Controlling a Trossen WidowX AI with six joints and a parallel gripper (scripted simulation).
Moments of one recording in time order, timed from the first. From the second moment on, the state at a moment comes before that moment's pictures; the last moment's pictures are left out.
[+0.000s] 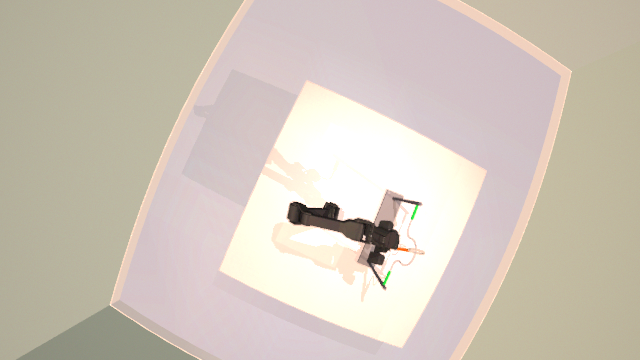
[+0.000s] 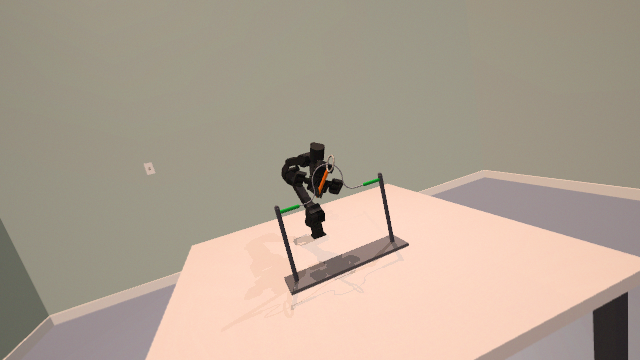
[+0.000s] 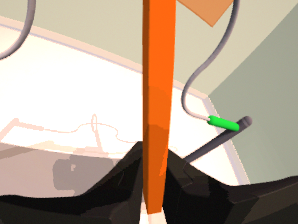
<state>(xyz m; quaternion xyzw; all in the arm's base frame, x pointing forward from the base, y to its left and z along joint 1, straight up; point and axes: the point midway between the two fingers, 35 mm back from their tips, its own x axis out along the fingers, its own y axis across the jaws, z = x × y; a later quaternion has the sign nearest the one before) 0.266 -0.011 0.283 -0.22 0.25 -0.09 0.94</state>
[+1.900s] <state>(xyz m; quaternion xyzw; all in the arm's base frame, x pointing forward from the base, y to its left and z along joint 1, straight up) 0.266 -0.043 0.320 -0.63 0.15 -0.21 0.73</state>
